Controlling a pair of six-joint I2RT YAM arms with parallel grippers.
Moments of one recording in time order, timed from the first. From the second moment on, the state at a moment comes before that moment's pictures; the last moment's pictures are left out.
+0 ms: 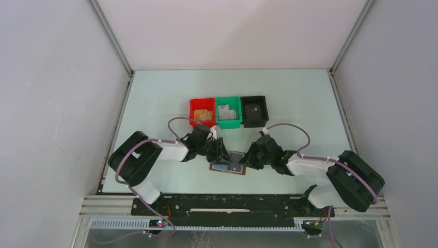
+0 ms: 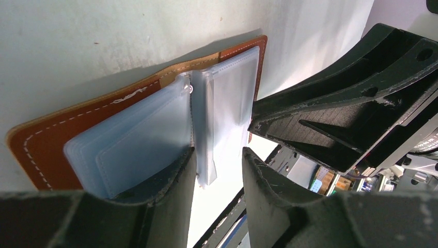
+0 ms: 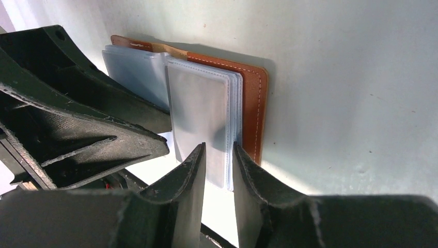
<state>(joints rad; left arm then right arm) -0.66 1.64 0.59 0.24 0.56 -0.88 0.76 1.36 0.43 0.14 -0.12 1.08</state>
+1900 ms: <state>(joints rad) -0.46 1.16 0.69 -0.30 0.43 -0.69 0.86 1.63 0.79 0.20 -0.24 1.01</state>
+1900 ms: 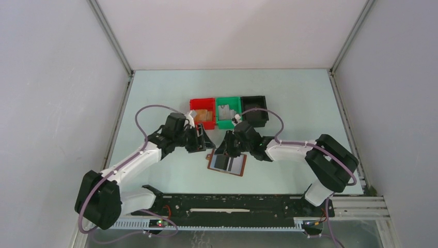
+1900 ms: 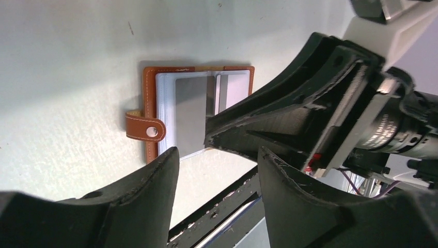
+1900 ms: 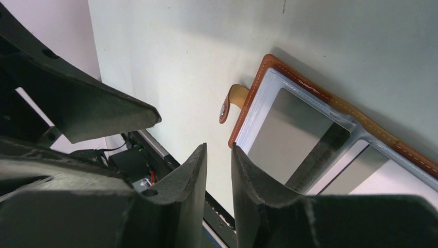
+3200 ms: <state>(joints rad) -0.56 1.53 0.58 0.07 0.56 -0.79 0.80 1.60 0.58 0.27 -0.20 1.21</state>
